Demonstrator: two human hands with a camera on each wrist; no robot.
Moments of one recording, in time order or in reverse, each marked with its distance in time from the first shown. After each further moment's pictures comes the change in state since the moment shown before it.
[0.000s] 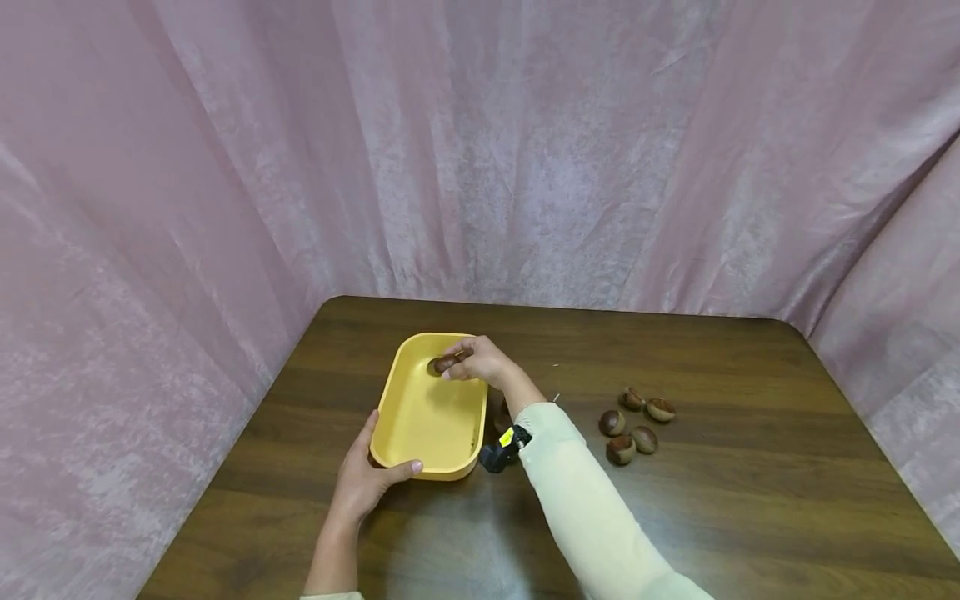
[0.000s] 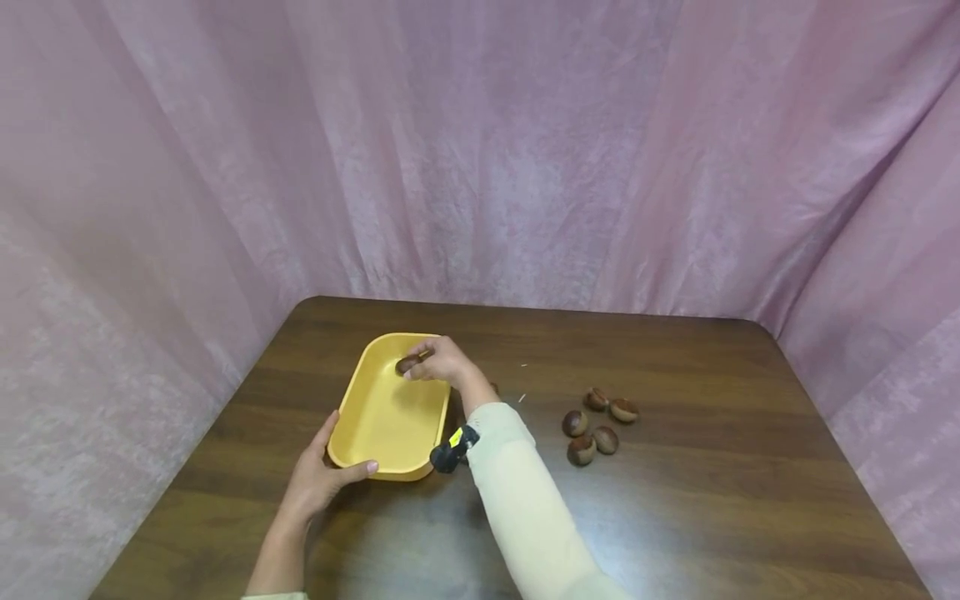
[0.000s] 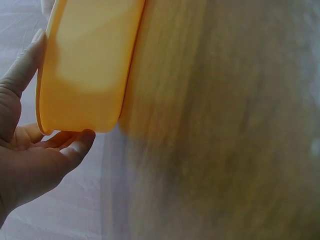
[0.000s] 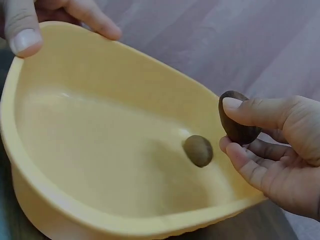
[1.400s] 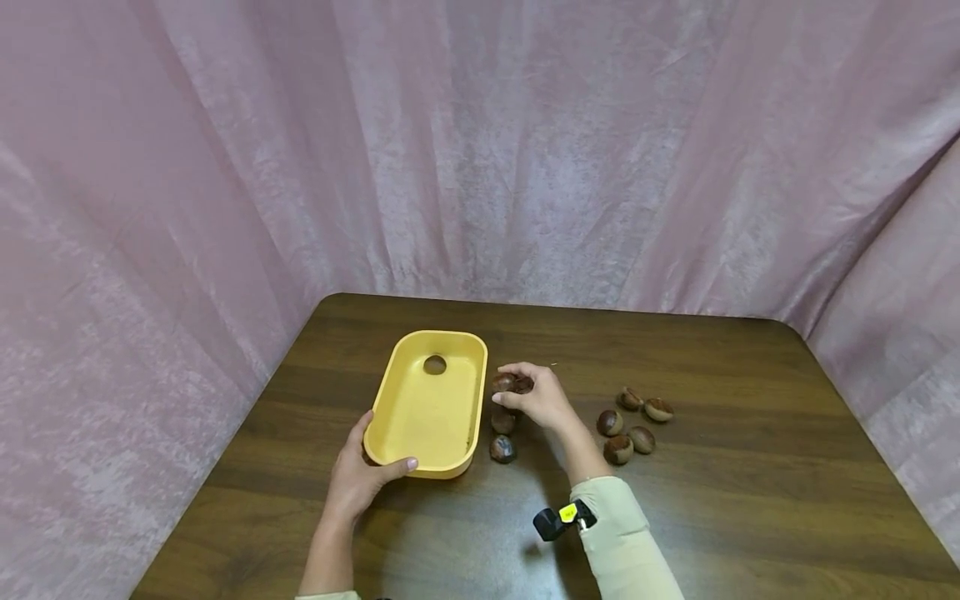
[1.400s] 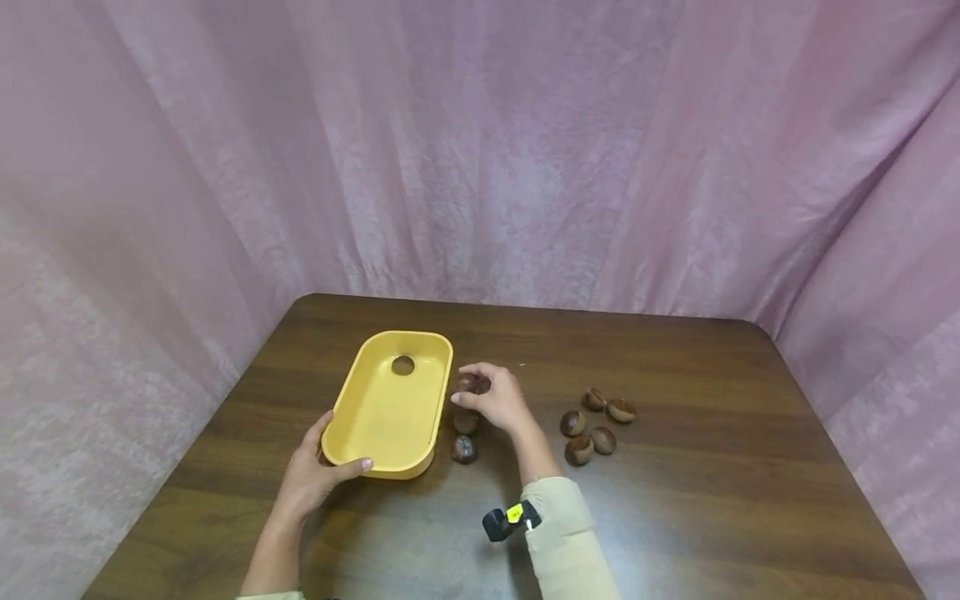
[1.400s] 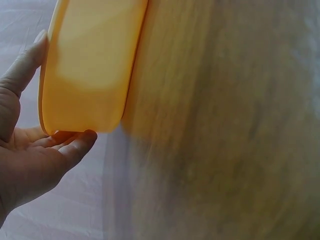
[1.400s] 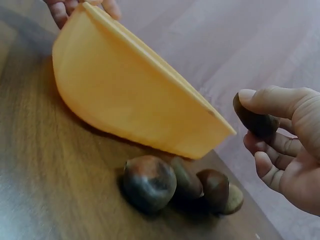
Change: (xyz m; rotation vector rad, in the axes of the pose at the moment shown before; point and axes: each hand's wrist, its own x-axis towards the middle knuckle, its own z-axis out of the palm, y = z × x) left_hand -0.001 0.005 -0.002 -0.029 0.029 -0.013; right_hand -0.092 0.040 -0.034 -0.211 0.285 -0.288
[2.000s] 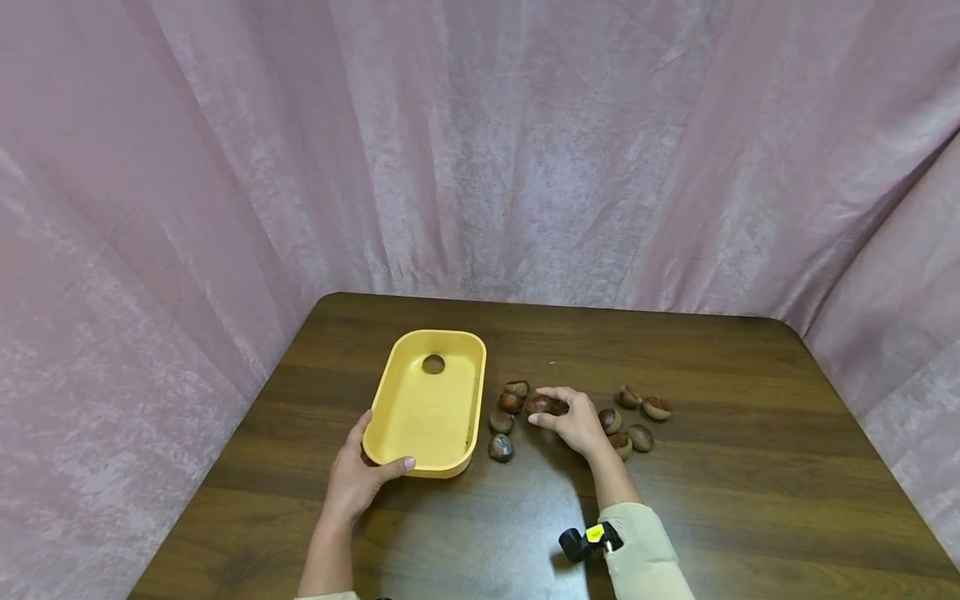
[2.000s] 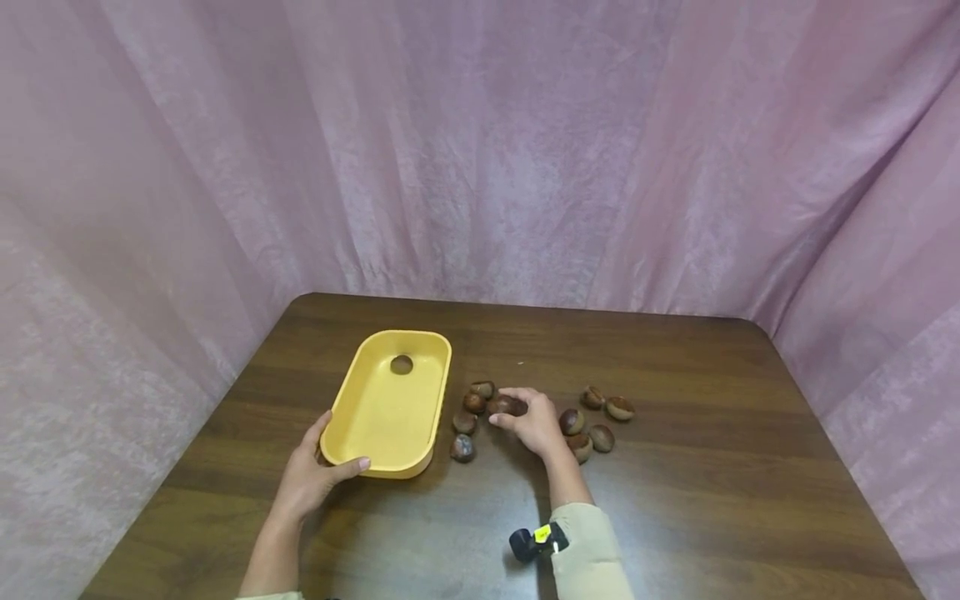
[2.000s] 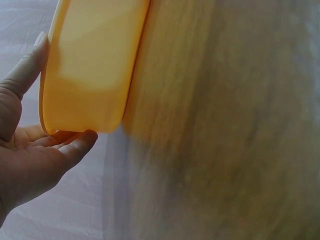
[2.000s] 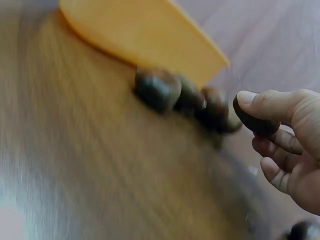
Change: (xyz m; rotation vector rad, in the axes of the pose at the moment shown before) left_hand 0.000 0.000 -0.001 0.035 -0.007 -0.004; right_hand -0.035 0.049 -0.026 -0.158 0.129 0.073
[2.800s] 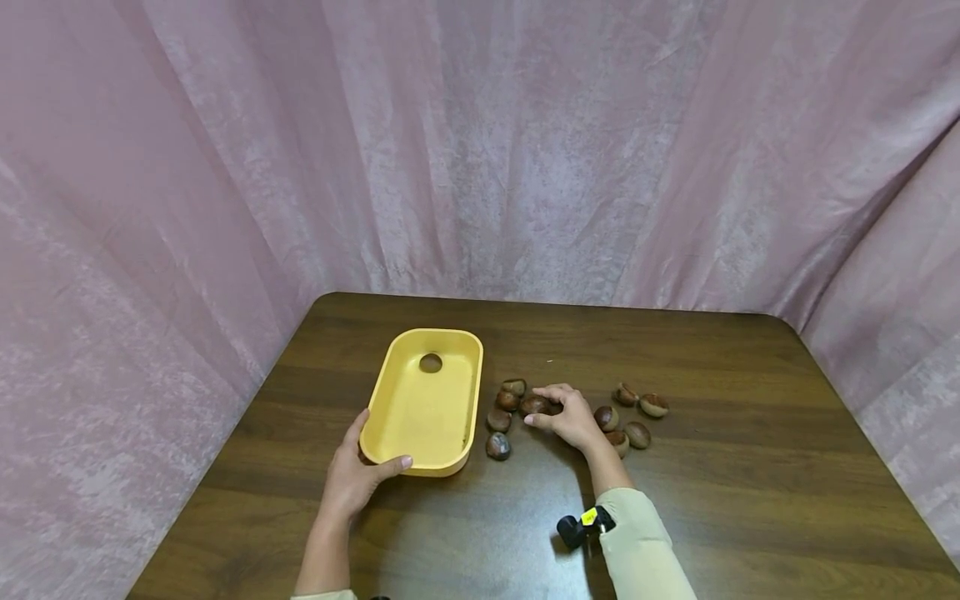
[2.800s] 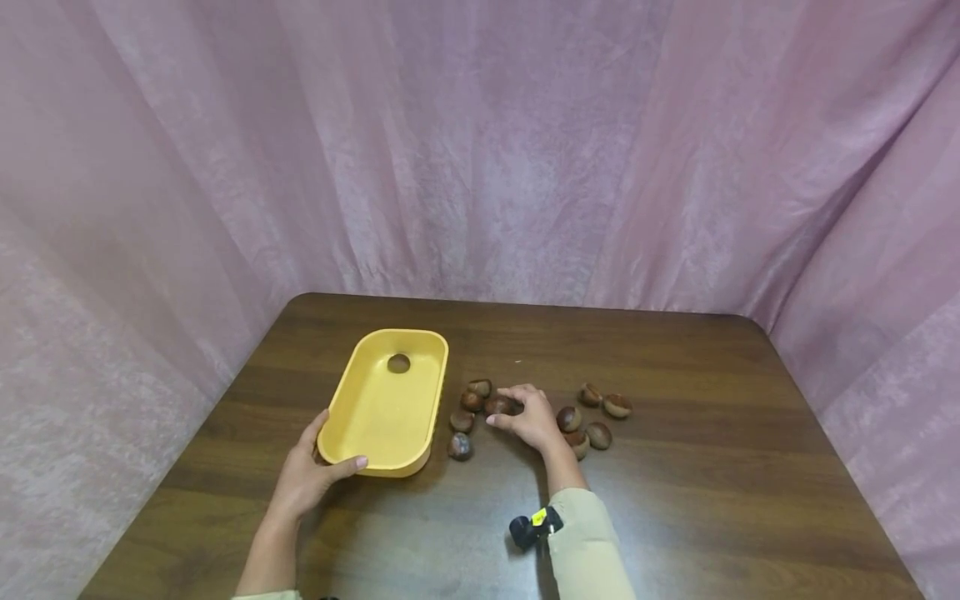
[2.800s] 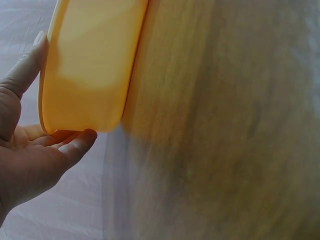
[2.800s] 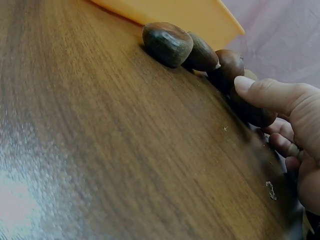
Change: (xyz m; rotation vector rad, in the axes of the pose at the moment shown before) left_hand 0.000 0.000 0.000 -0.001 -0.009 0.022; right_hand 0.009 0.024 0.002 -0.043 -0.065 -0.031
